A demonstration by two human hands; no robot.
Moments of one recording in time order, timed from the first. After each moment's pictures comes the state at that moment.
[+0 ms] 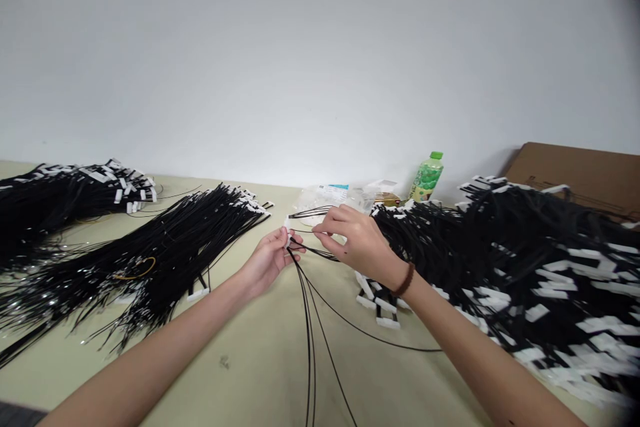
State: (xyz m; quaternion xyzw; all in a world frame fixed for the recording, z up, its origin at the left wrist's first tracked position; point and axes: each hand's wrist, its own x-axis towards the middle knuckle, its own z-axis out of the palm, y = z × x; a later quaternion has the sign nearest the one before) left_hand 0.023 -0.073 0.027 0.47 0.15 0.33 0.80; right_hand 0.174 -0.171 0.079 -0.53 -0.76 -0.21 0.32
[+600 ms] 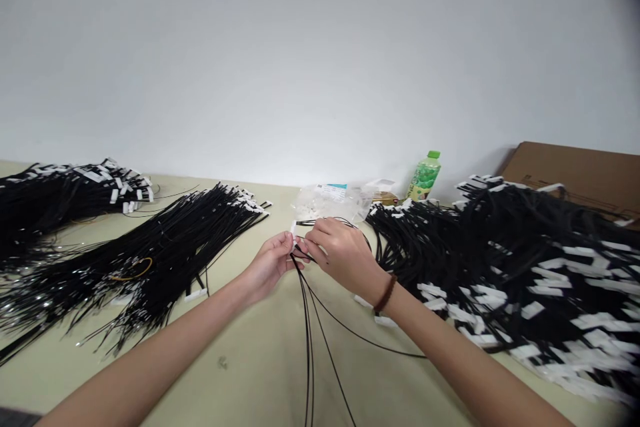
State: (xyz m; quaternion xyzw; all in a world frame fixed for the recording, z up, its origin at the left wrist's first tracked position) left_hand 0.024 -0.082 0.024 0.54 0.13 0.30 0.78; right_hand 0.153 -0.169 0.062 -0.59 -0.73 -0.27 0.24
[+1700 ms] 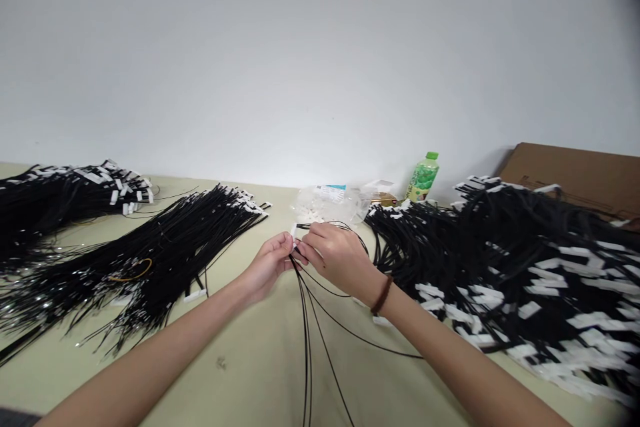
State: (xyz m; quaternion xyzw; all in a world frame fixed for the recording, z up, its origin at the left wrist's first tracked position) left_hand 0.024 -0.083 0.024 0.57 0.14 0.31 0.75; right_hand 0.151 -0.170 0.061 -0.57 -0.74 -0.27 0.23
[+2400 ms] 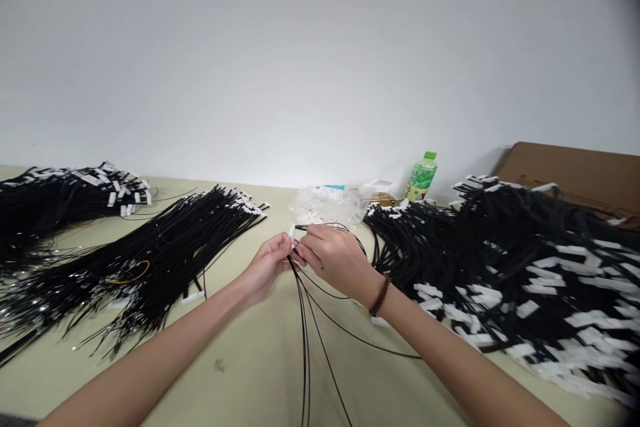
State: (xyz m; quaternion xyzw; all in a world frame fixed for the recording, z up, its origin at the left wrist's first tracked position) left_hand 0.024 -0.083 0.024 0.56 0.14 0.31 0.75; right_hand 0.151 -0.170 0.060 -0.57 -0.74 -0.26 0.23
